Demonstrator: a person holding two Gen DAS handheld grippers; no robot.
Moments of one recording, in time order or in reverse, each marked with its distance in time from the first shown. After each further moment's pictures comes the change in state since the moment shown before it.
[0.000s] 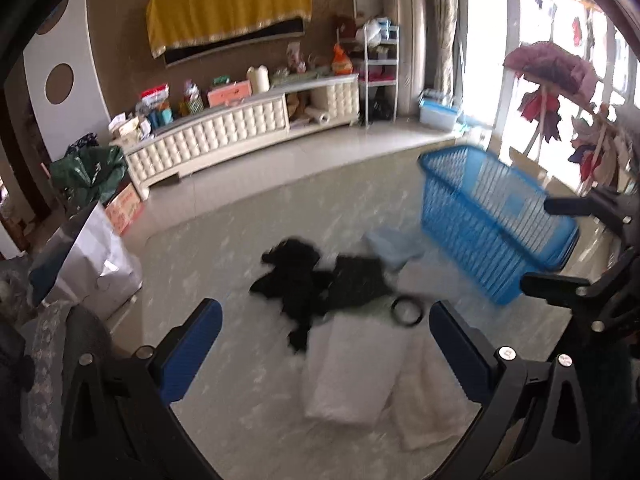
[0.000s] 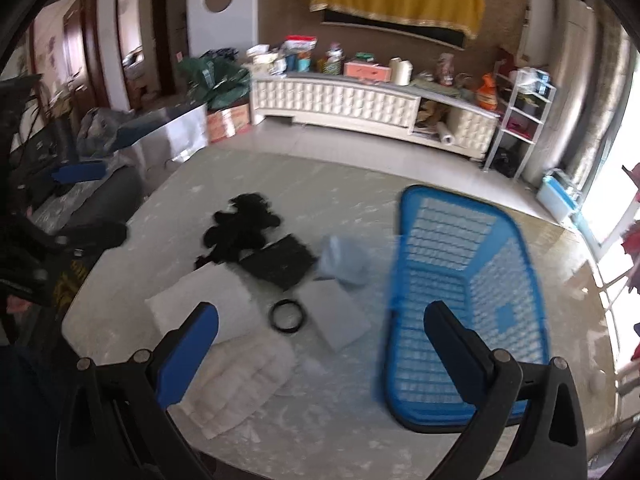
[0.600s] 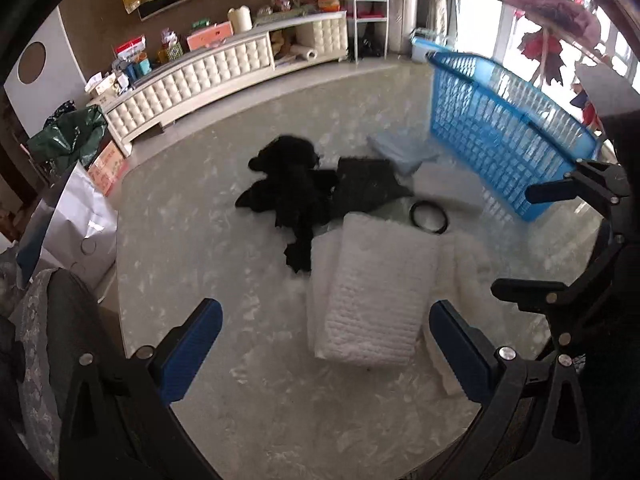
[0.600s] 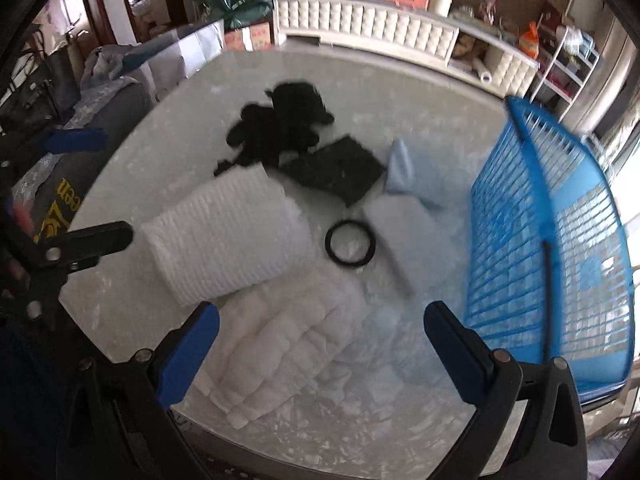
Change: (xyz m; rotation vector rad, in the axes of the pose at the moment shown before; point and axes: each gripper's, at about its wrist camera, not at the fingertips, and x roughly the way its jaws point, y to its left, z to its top) left arm 0.054 0.012 -0.057 0.039 0.221 -0.031; right arm 0.075 0.036 -0.026 -0.019 0.303 0.055
